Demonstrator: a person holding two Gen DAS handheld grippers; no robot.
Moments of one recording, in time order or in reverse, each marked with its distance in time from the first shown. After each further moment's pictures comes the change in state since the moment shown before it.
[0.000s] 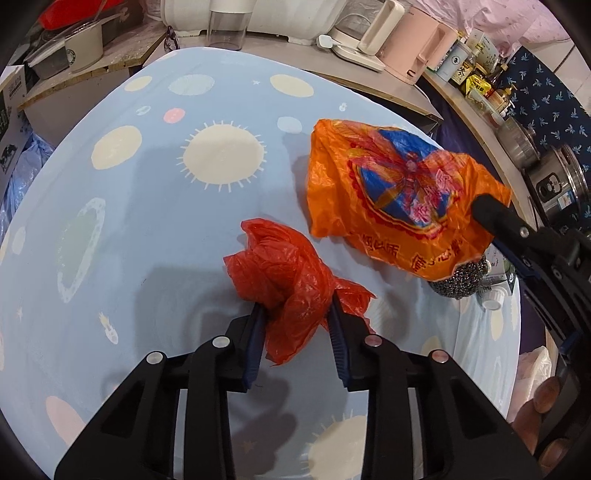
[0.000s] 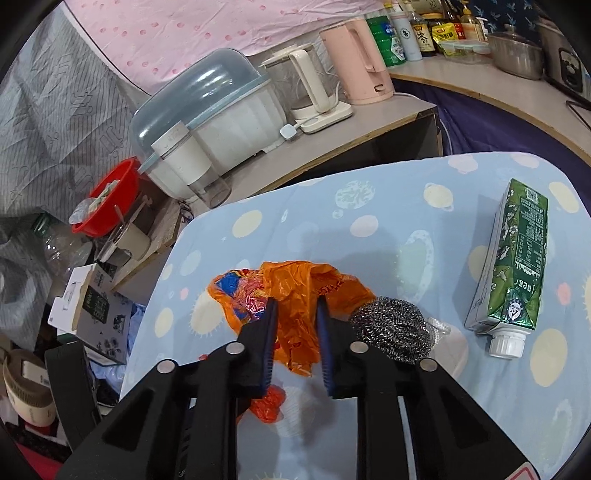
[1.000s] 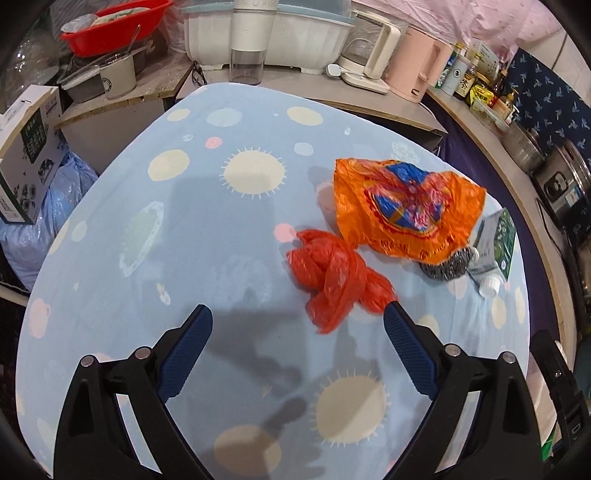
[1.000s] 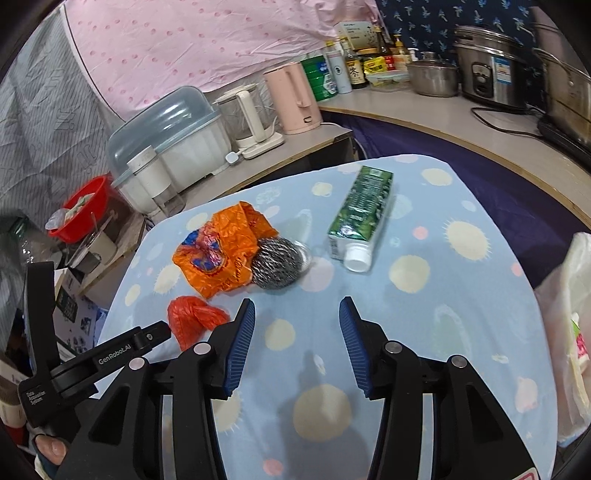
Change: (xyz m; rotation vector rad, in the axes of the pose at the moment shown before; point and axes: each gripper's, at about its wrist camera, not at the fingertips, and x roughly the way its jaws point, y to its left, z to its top) left arm -0.046 -0.014 -0.024 0.011 -0.100 0.110; right arm -0.105 -0.038 -0.071 0.031 -0.119 -0.209
